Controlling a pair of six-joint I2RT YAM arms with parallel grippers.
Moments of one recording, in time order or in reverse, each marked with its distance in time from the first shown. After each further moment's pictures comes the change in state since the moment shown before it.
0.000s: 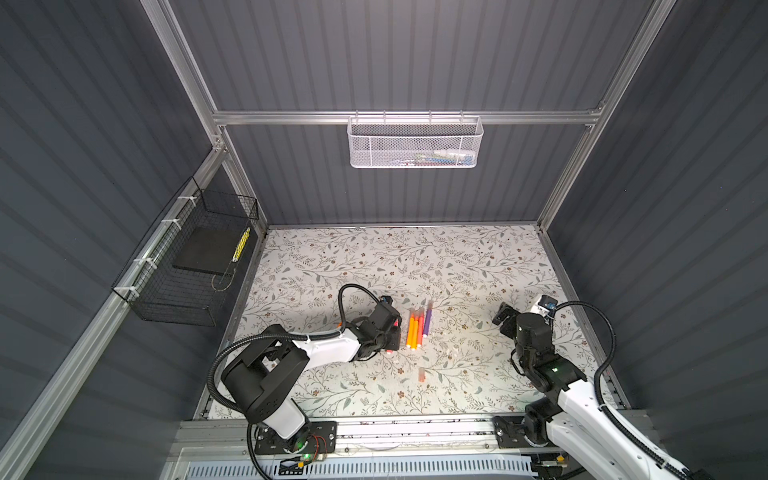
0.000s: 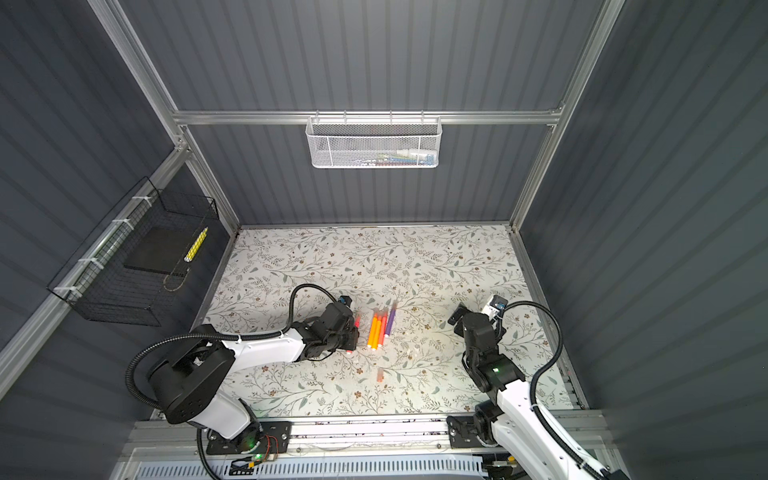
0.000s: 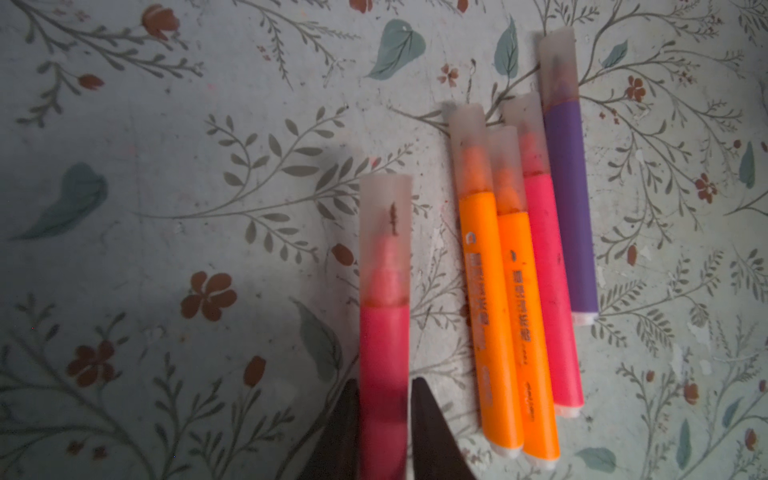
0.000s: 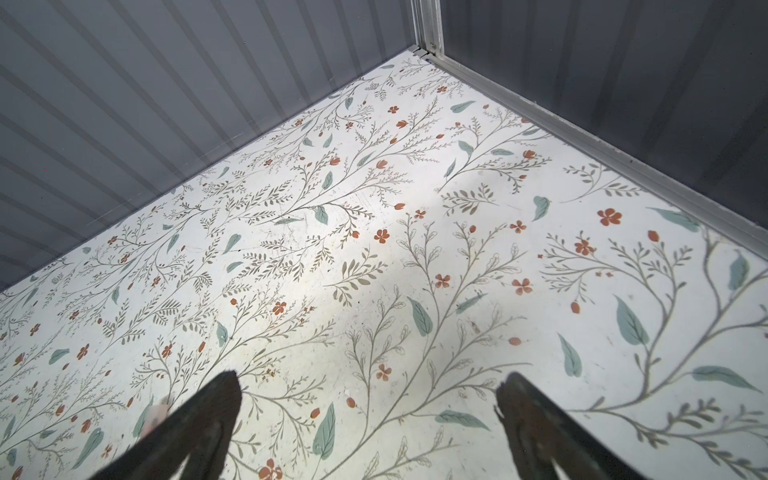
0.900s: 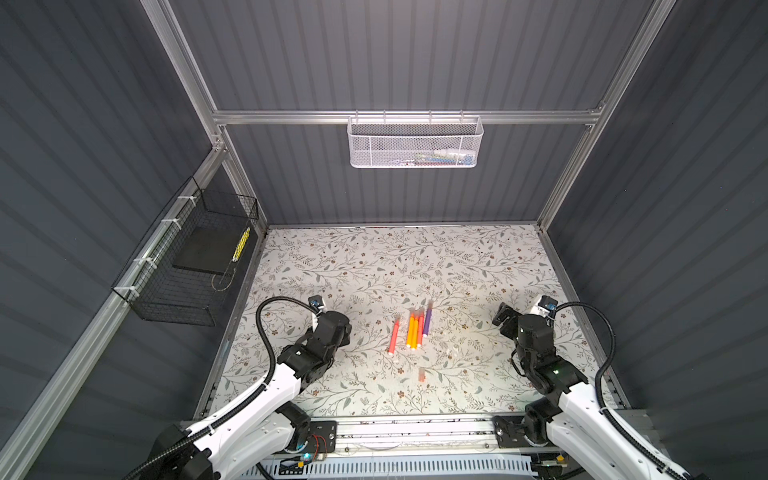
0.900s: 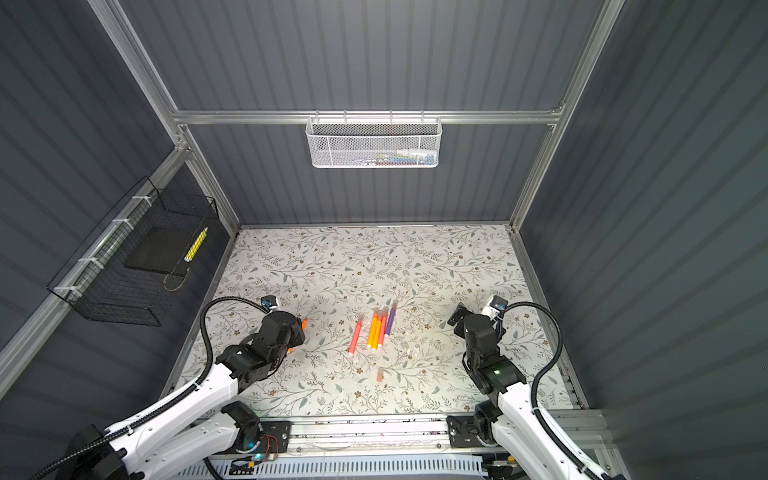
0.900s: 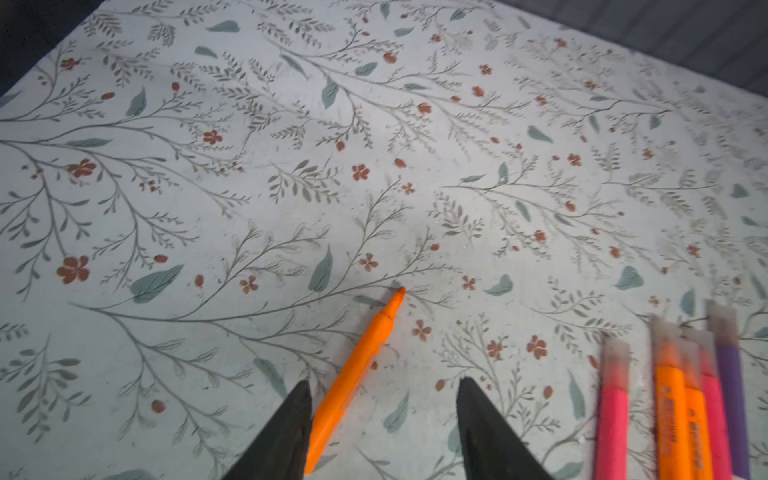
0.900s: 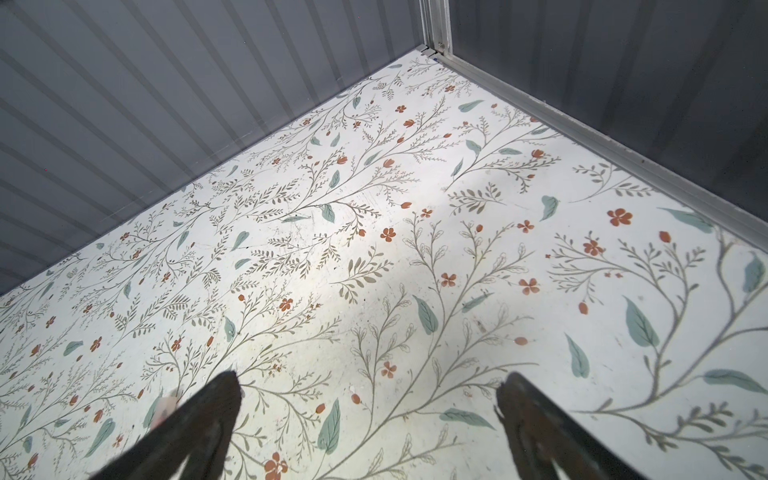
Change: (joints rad) left arm 0.213 -0.642 -0.233 -0.302 -0.427 -0.129; right arm -0.005 -0.027 -0.013 0.004 -0.023 -0.011
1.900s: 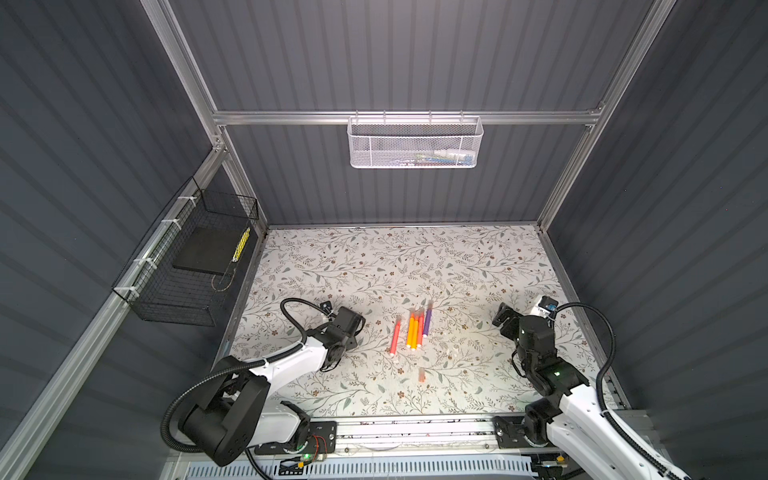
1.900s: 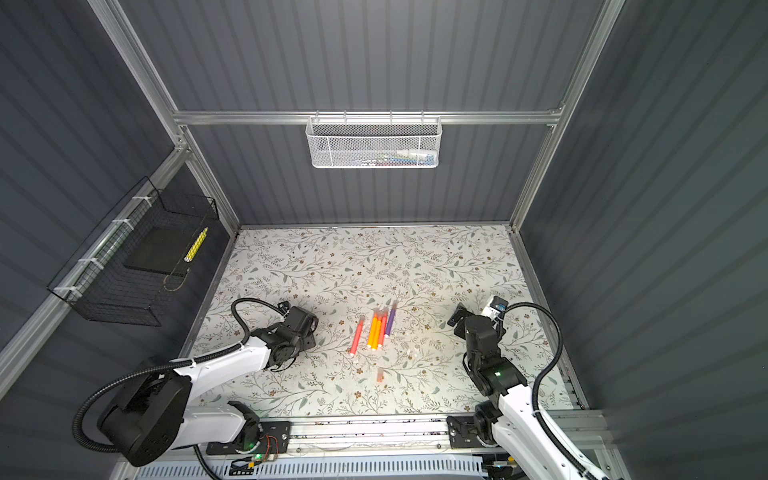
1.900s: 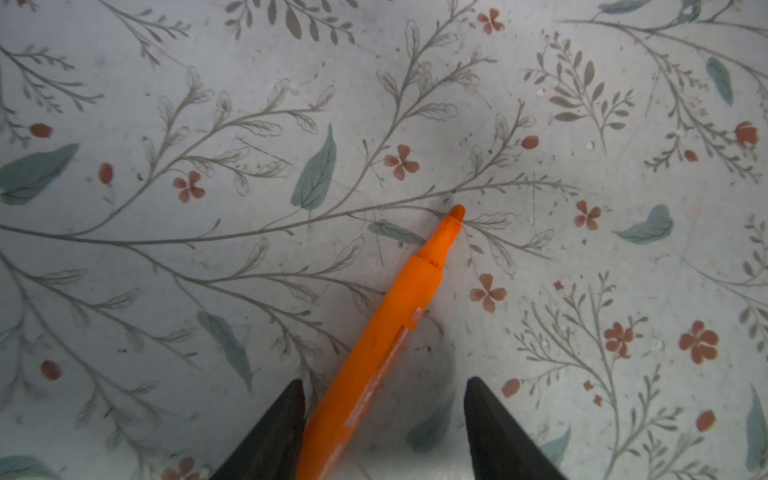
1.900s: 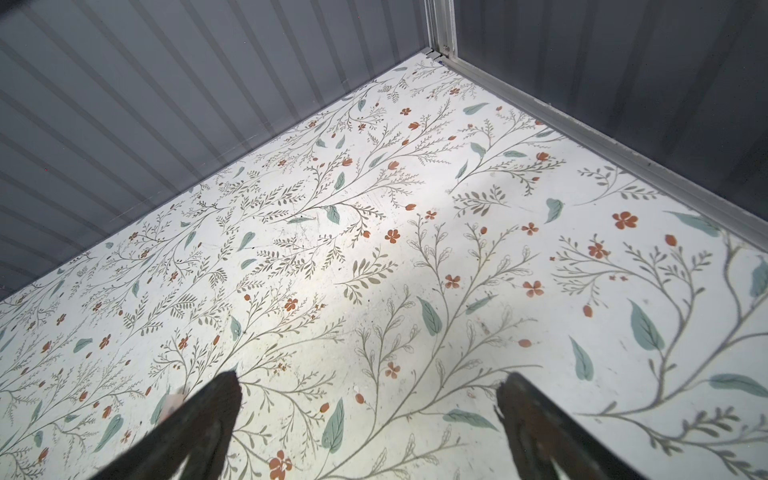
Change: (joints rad) left arm 0.031 0.405 0.067 0.037 0.126 -0.109; right arm 0.000 -0.018 -0.004 0.000 -0.008 -0.005
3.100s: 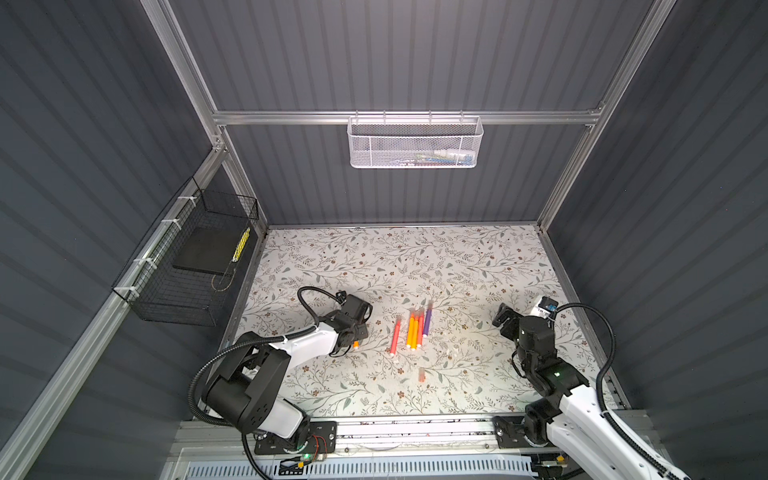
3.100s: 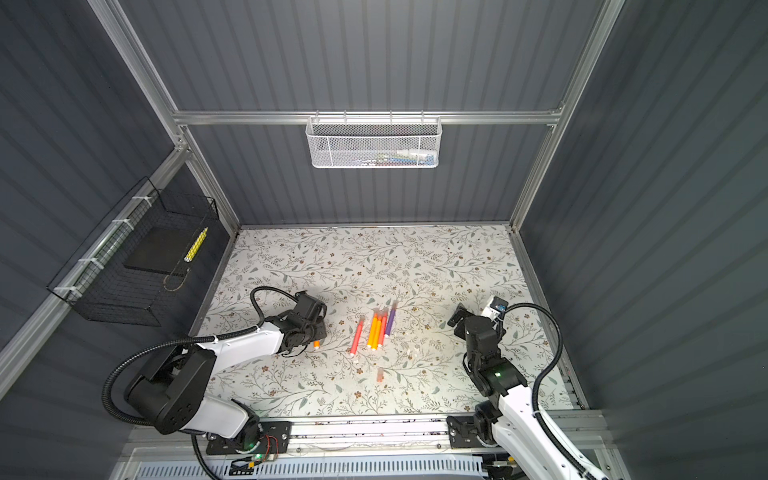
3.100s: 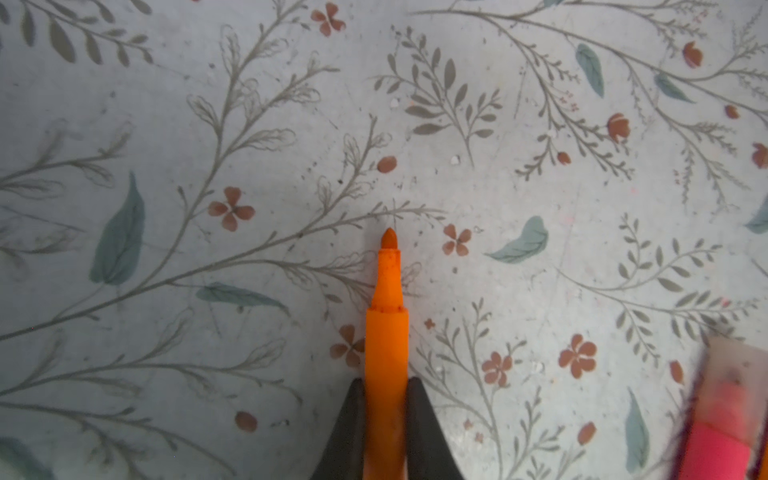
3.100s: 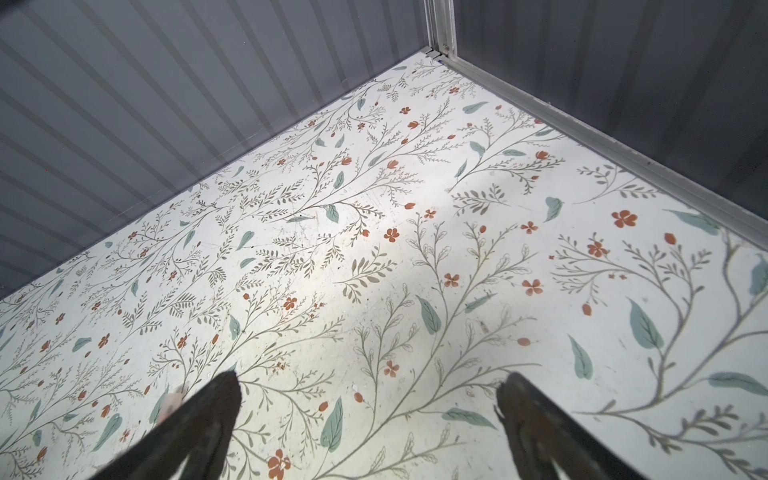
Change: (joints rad) left arm 0.005 0.132 0.100 0.089 0.157 0.106; right arm 0.000 -0.006 -0.005 0.000 0.000 0.000
